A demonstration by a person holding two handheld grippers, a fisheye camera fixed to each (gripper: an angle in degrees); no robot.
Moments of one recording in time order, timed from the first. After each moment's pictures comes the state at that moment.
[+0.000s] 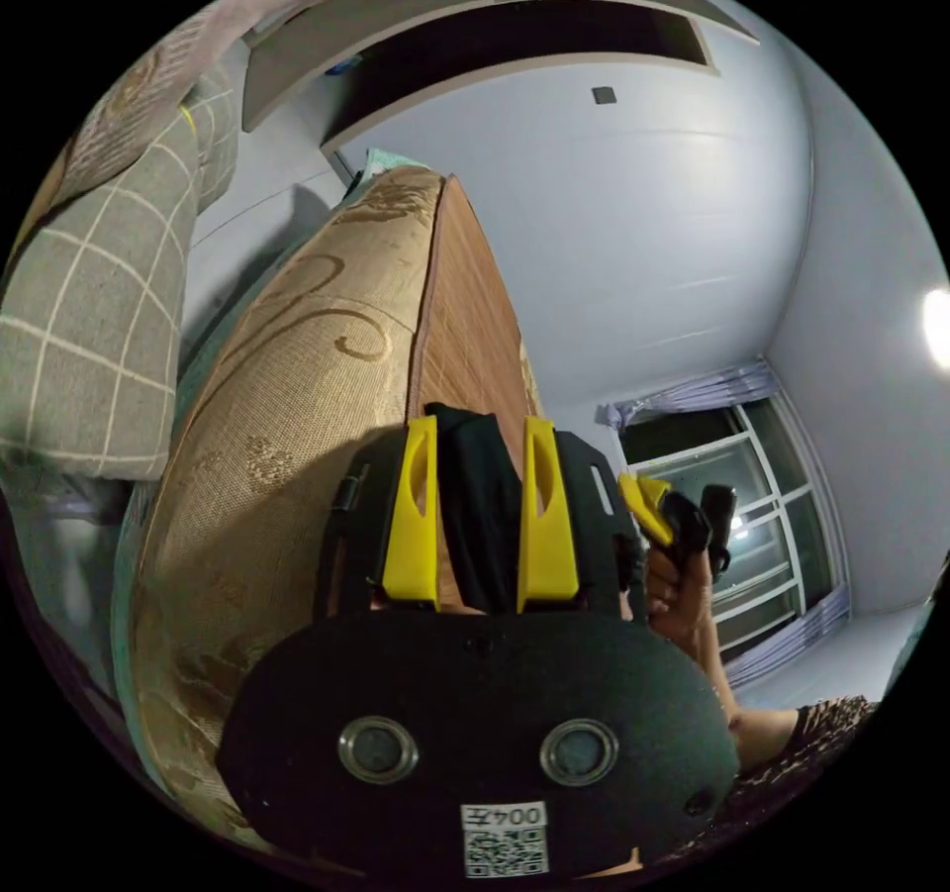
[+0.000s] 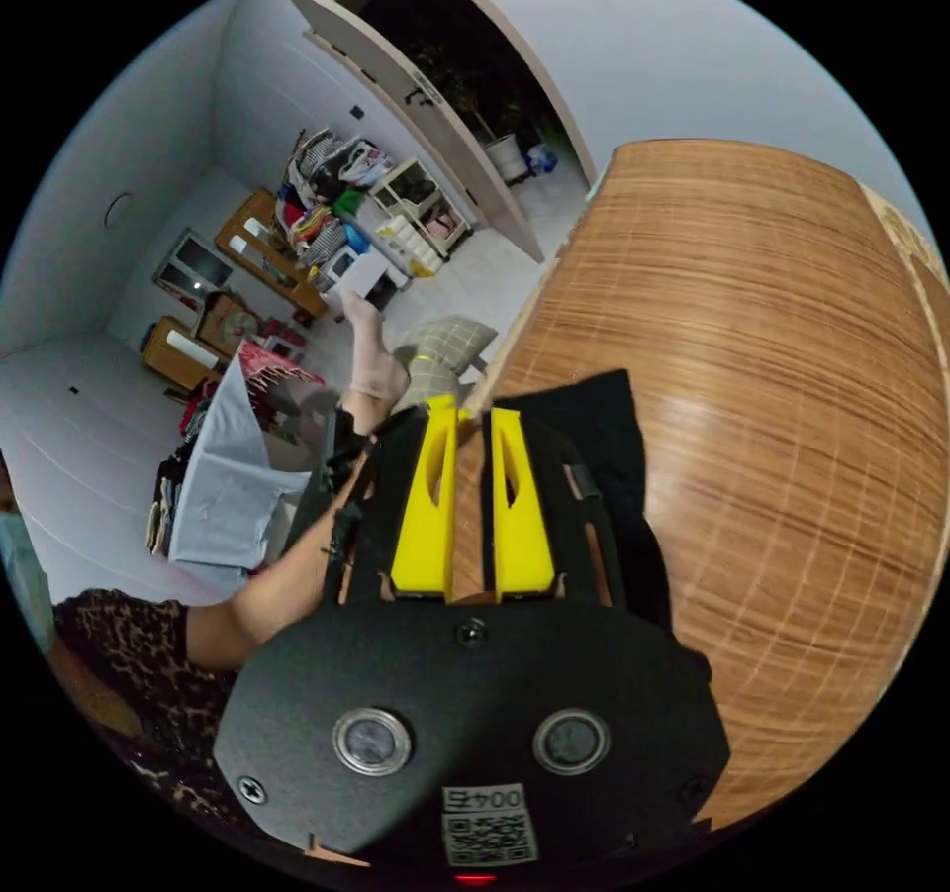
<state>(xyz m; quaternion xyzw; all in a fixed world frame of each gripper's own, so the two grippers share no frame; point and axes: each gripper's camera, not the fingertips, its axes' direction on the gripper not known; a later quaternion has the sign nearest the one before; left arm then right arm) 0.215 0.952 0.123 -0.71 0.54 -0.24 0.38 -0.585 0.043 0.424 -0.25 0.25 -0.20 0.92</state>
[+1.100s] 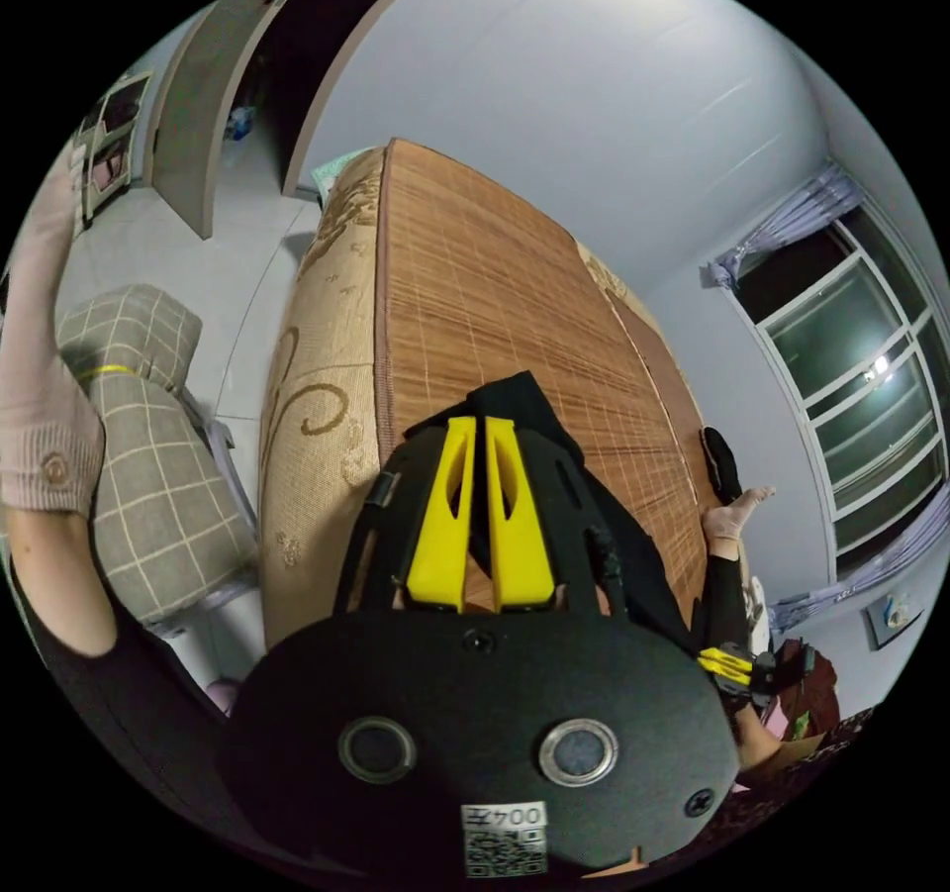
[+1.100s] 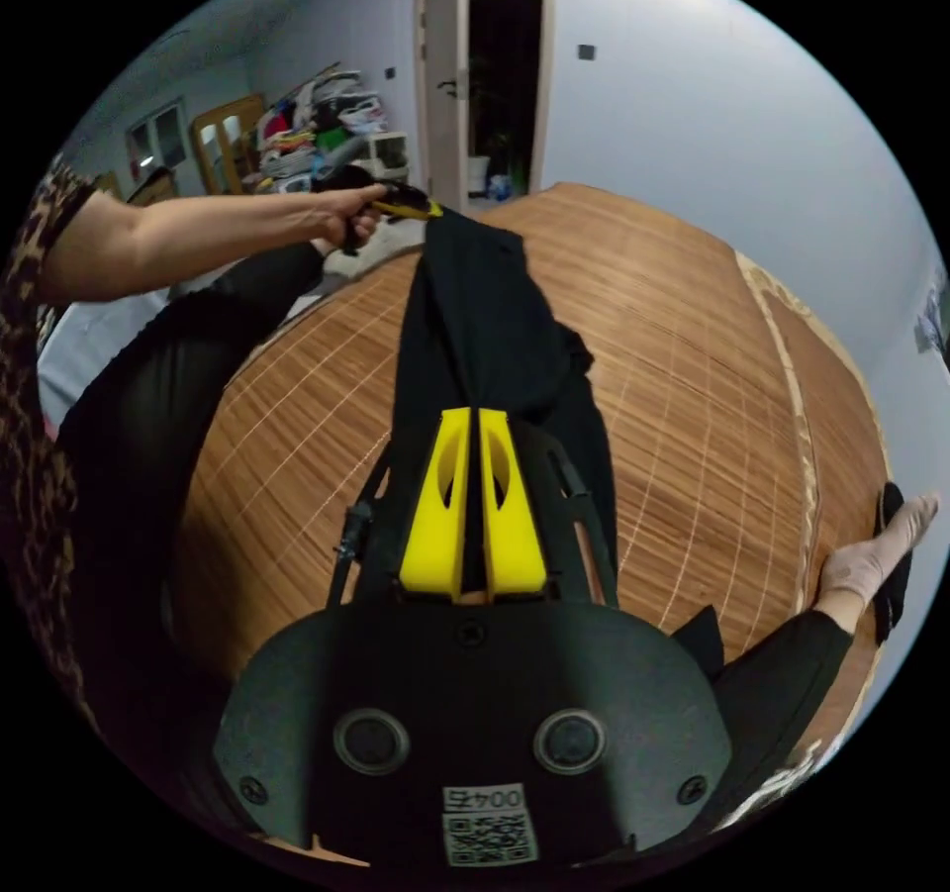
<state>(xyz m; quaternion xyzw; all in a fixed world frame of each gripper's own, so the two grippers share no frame) 0.309 0.849 0.051 -0.67 0.58 0.06 0.45 -0.502 0.354 0.233 -0.20 0.40 -0.38 0.81</state>
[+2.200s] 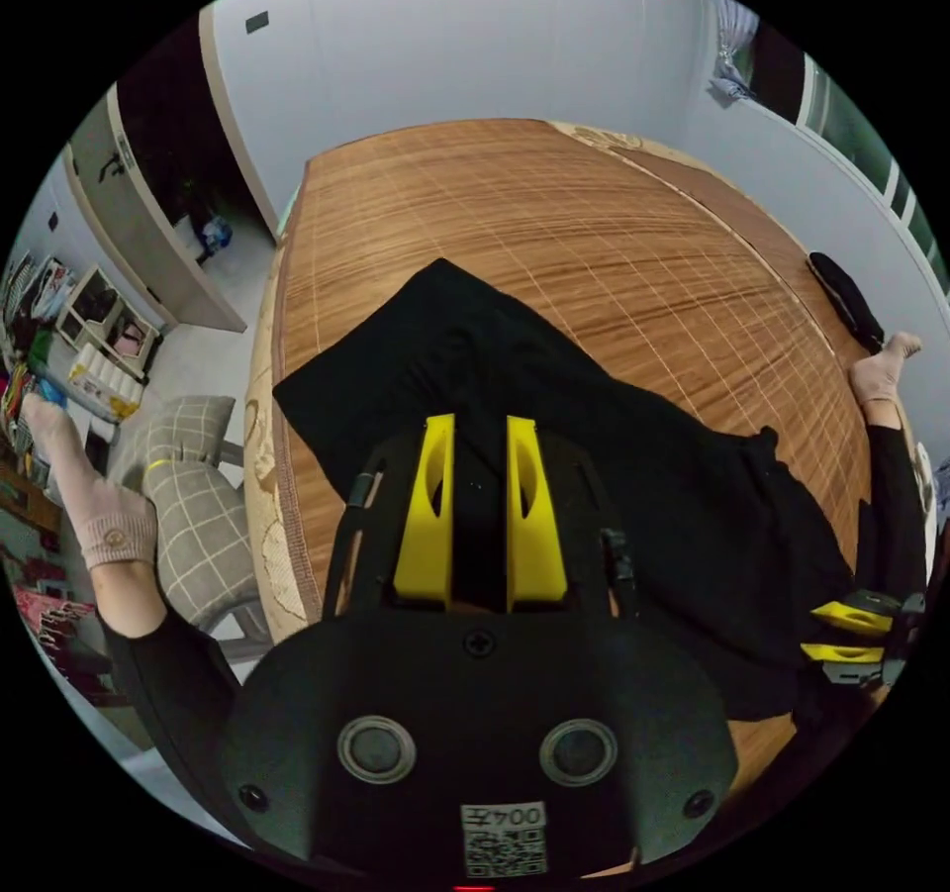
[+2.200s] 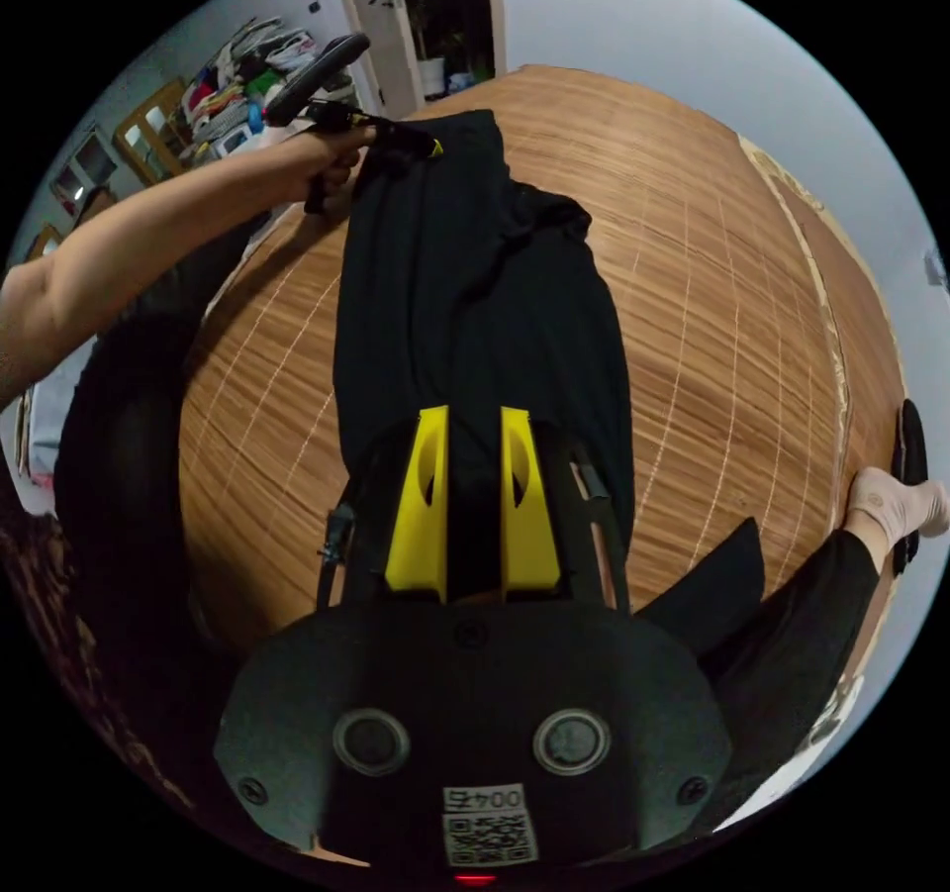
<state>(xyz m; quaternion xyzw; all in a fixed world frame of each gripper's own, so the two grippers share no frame) 0.299 0.762 -0.249 -0.55 0.57 0.34 0.51 -0.415 0.417 0.206 -0.28 0.47 -0.23 0.81</state>
